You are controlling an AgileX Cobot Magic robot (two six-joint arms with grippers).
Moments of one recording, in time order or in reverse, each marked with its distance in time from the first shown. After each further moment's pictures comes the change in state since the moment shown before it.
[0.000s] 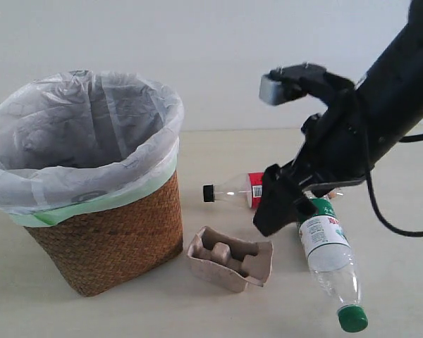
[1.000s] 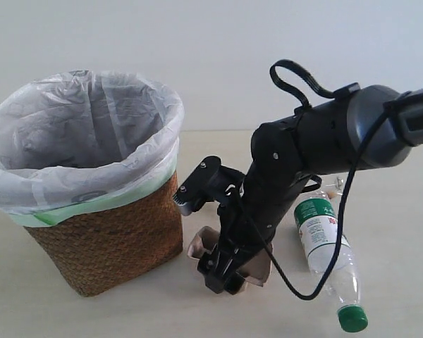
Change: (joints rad) left arm 0.000 0.000 0.000 0.000 0.000 0.000; right arm 0.266 0.359 0.000 -0.308 -0.428 0.081
